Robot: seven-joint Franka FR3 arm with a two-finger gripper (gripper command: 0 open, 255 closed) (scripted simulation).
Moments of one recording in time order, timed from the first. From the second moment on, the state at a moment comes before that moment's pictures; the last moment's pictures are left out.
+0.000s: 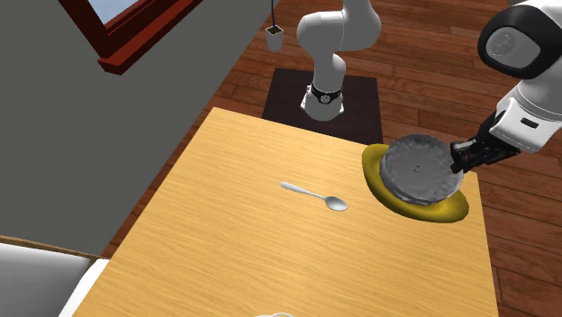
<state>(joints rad) 0.23 -0.14 0.43 -2.26 0.07 2.16 0.46</state>
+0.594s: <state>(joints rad) 0.23 -0.14 0.43 -2.26 0.07 2.16 0.46</state>
